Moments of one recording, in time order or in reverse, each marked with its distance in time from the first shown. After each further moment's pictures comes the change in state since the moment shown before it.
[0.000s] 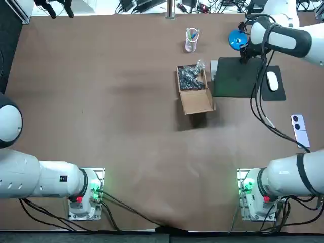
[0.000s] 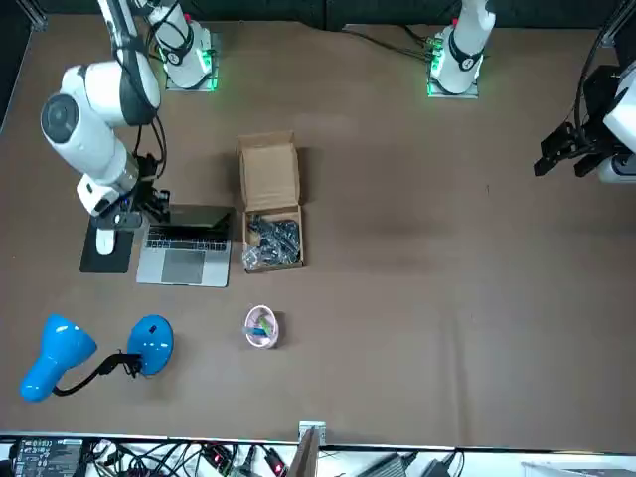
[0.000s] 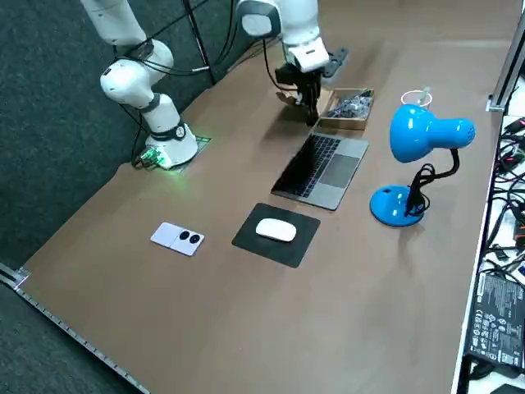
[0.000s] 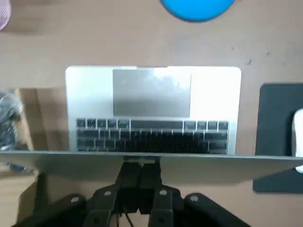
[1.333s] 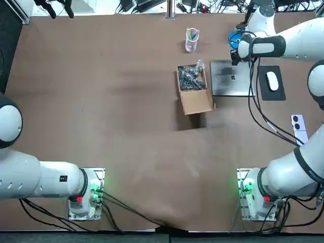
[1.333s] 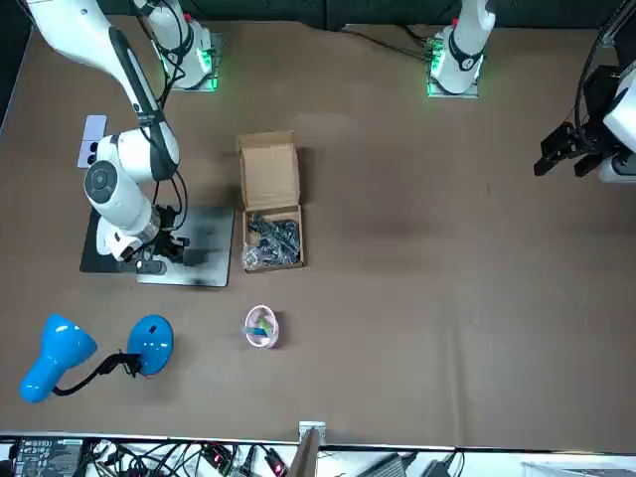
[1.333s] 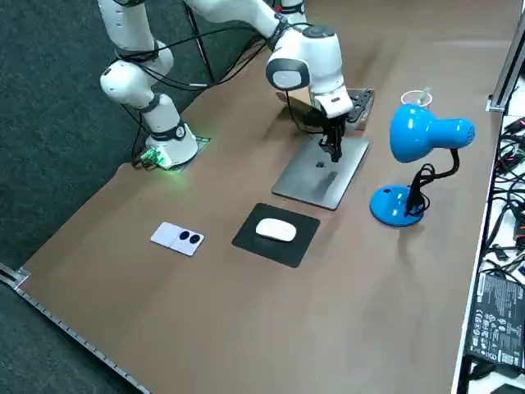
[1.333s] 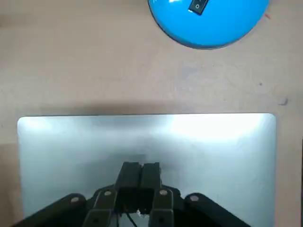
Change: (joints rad) arm -0.001 0.330 -0.003 0.103 -0.149 0.287 0.123
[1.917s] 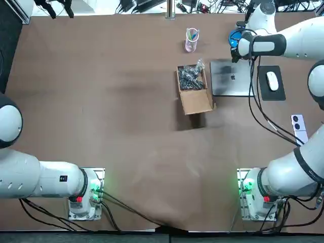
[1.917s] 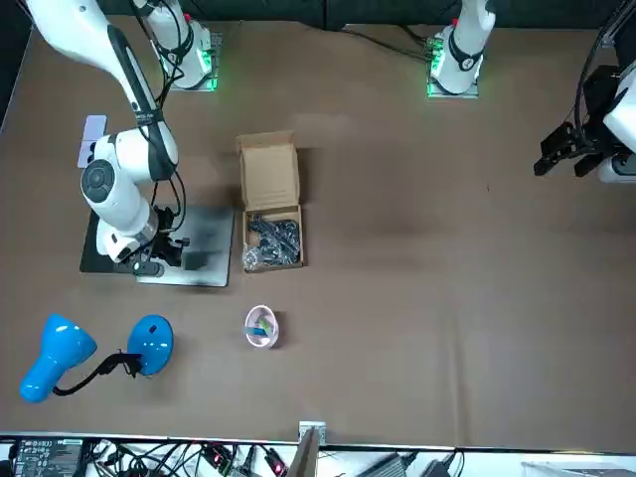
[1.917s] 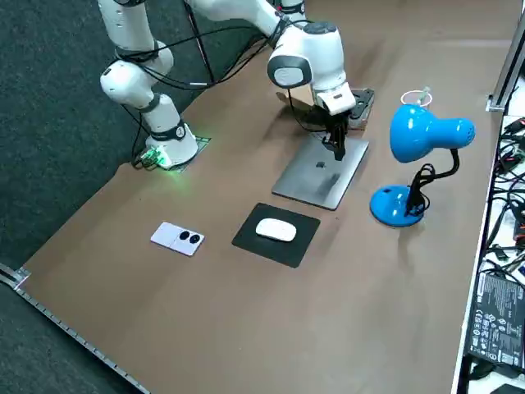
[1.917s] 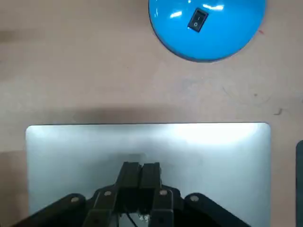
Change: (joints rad) arm 0.001 -0.005 0.000 0.018 -0.003 -0.003 0.000
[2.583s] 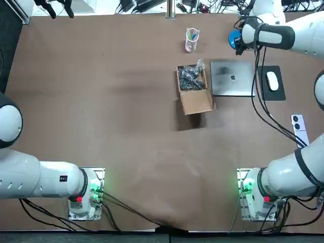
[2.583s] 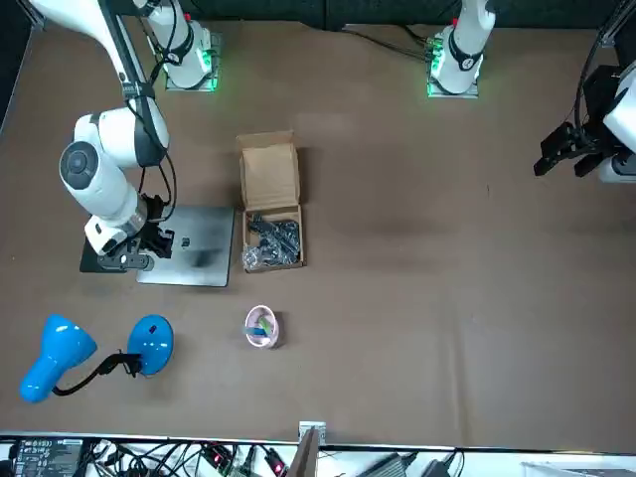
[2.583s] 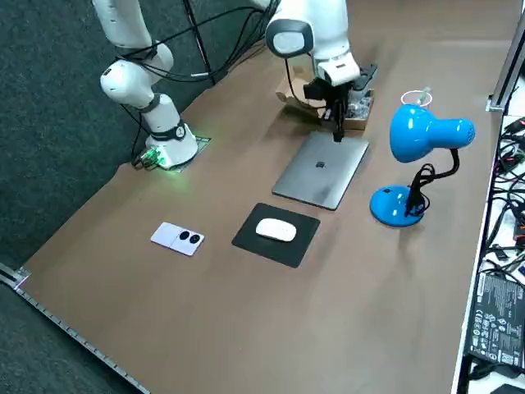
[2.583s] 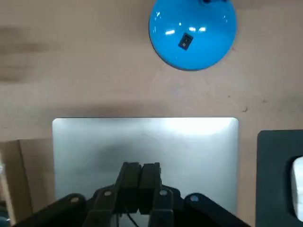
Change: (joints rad) arm 0.009 -0.108 0.010 0.068 -0.001 -0.208 0.001
